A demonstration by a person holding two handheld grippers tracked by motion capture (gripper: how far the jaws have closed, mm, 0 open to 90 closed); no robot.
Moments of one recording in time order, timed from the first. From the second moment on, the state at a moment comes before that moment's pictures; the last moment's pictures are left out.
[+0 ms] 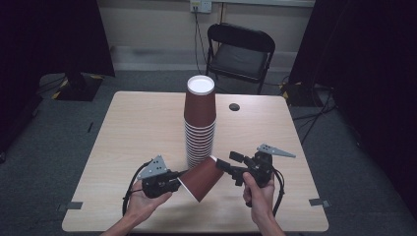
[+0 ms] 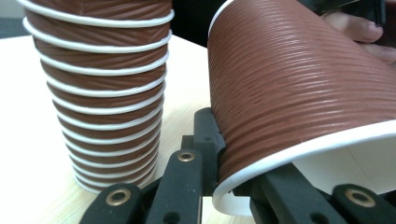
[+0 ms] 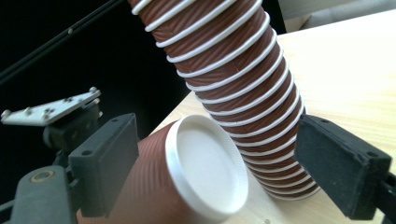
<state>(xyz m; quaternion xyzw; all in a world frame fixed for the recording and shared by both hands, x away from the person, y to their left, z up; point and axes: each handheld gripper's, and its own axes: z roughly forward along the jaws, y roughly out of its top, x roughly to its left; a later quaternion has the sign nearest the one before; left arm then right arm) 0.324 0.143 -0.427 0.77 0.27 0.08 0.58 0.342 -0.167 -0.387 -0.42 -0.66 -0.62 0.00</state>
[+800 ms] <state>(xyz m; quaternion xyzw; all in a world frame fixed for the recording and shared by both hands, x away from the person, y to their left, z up) 0.342 0.156 -0.422 0.82 0.31 0.00 0.47 0.325 -0.148 -0.388 -0.29 -0.77 -0.57 -0.03</state>
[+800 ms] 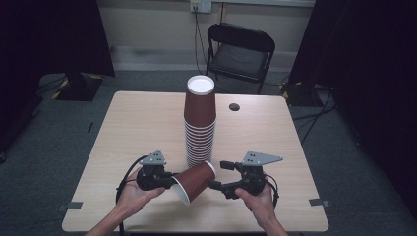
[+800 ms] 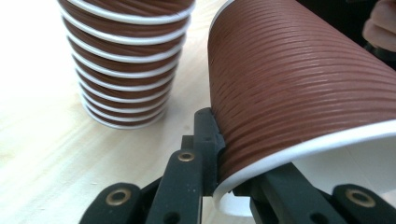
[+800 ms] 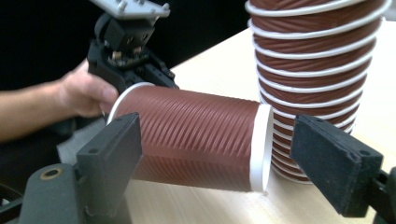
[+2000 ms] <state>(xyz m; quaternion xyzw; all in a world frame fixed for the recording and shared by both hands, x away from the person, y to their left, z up) 0.352 0.136 -0.411 0.85 0.30 -0.07 0.43 0.290 -0.102 -0.394 -0.04 -0.89 -0.39 -0.22</state>
